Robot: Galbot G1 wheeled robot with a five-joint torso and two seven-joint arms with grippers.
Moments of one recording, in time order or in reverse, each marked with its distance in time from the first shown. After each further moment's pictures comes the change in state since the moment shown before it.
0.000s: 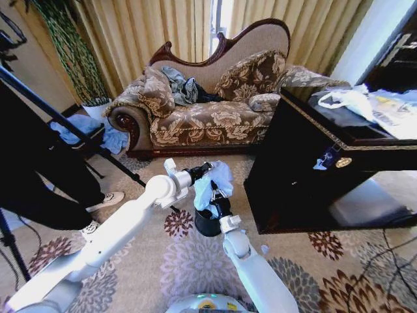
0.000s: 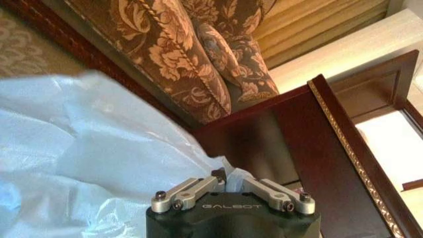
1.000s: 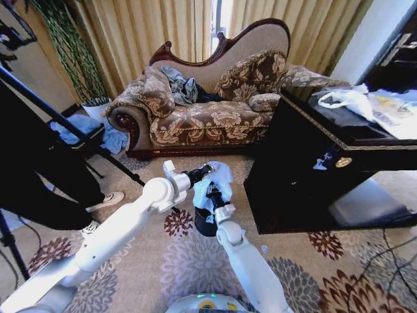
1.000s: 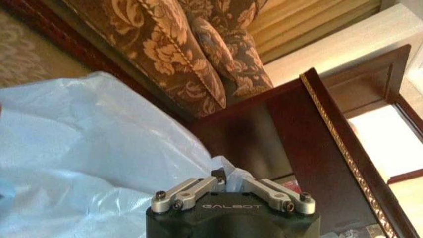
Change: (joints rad) left arm 0.021 0.032 -0.011 -0.045 -0.018 0.005 0.008; right arm 0.096 0.101 0.035 -0.116 0.104 -0.051 -0.001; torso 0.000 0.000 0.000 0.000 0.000
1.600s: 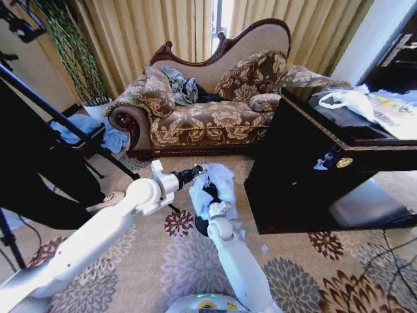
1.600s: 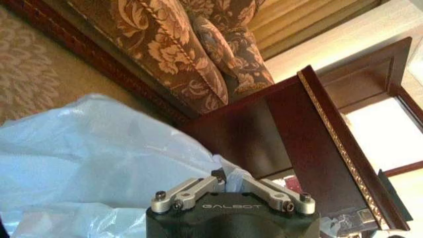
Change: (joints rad) left arm 0.072 0.132 -0.064 -0.093 -0.064 0.017 0.023; right arm 0.066 0.100 0.005 -0.095 0.078 0.111 -0.017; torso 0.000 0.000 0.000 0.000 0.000
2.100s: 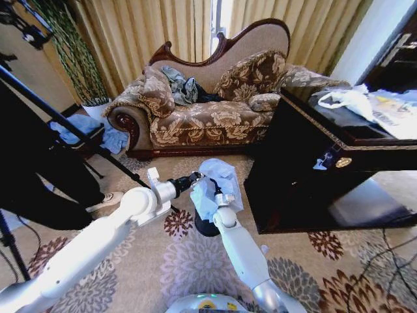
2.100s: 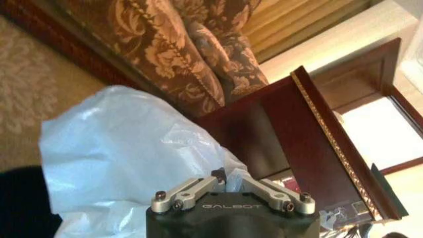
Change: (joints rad) left arm 0.084 0.019 -0.049 -0.046 0.063 -0.004 0.046; right arm 0.071 -0.002 0.094 -0.142 -0.292 0.218 0.051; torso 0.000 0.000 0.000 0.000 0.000
